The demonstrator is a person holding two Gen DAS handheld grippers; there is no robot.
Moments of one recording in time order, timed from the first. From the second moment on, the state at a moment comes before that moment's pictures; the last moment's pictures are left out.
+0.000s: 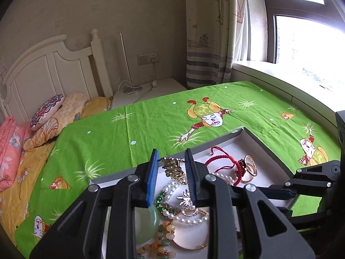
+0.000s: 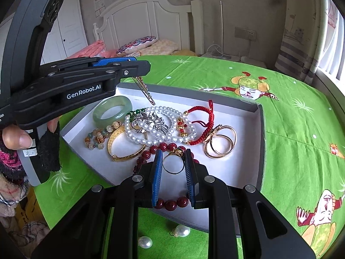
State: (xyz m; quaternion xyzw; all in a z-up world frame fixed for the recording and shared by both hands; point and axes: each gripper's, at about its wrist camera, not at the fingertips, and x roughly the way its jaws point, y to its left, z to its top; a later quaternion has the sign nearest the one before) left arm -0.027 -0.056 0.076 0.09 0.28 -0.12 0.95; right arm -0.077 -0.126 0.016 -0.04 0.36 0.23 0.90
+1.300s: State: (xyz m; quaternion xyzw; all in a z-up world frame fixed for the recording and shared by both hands) left arm -0.075 -0.031 0.061 0.08 0.28 -0.02 0.96; right arm -0.104 -0.171 0.027 0.06 0.32 0.22 0.92
